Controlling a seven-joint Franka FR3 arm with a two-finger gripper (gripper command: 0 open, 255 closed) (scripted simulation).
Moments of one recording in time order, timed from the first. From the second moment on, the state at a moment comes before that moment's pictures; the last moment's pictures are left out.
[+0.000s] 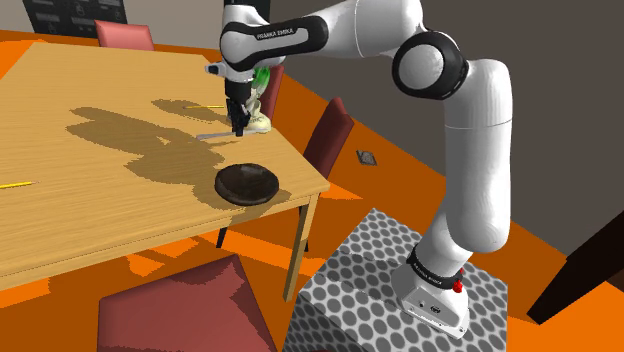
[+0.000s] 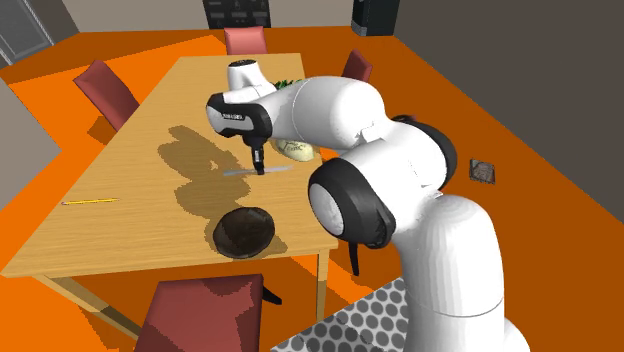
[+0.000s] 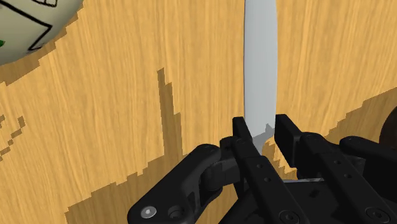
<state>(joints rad) 0.13 0.47 0.01 -1.45 0.00 1.92 -1.13</state>
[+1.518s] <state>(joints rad) 0.25 0.02 0.09 -1.94 0.01 1.95 -0.93</state>
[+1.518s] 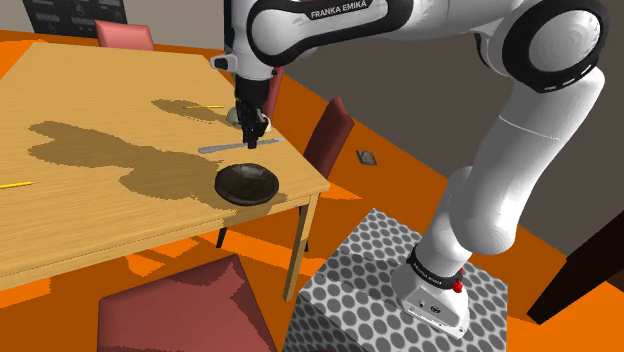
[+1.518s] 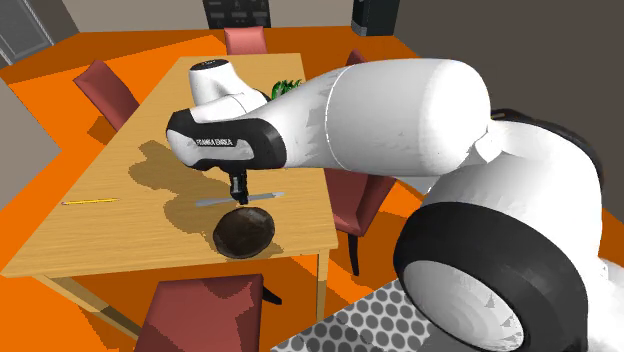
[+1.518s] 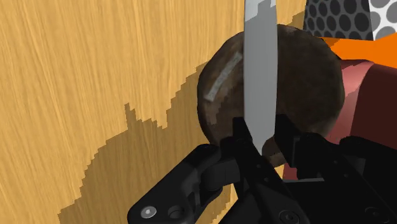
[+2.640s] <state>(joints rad) 0.27 0.00 0.12 -2.14 0.01 2.14 -0.88</state>
